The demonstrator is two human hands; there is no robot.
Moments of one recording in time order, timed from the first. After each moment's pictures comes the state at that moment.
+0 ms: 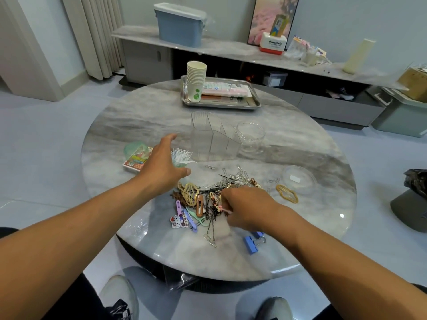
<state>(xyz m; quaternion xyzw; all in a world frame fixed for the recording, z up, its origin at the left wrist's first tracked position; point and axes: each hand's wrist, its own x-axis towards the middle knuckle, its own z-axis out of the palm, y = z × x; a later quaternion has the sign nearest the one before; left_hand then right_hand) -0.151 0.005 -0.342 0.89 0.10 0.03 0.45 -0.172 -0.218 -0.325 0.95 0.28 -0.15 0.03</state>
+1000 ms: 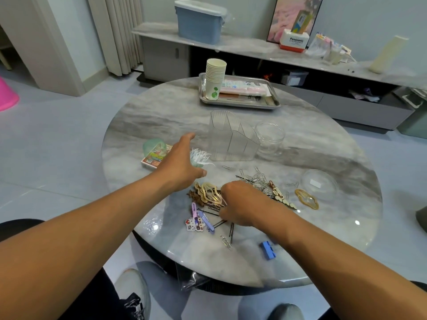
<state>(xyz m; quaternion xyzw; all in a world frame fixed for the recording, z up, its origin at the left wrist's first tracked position) -0.150 0.013 -0.339 0.90 0.10 0.00 0.43 -0.157 -0.168 -0.337 0.95 0.25 -0.18 -0.01</state>
